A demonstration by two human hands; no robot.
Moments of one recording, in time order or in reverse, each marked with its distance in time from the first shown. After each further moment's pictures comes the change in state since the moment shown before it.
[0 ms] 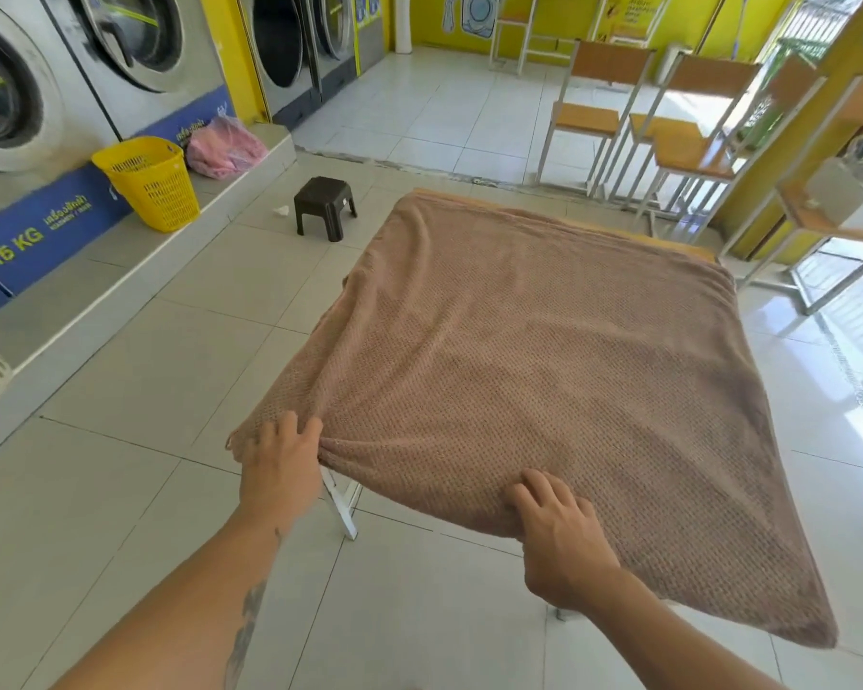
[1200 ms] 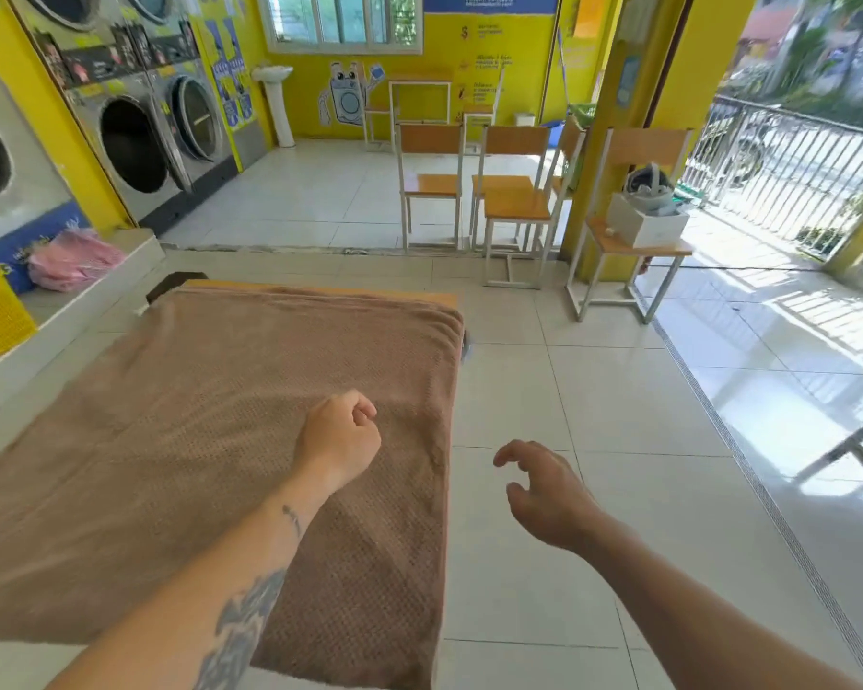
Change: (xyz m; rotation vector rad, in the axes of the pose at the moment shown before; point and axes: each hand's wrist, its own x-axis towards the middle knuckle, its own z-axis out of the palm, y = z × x) left_hand 0.020 0.491 -0.166 -0.786 -0.028 0.112; right_hand -0.098 0.403 -0.114 0.601 0.240 0.225
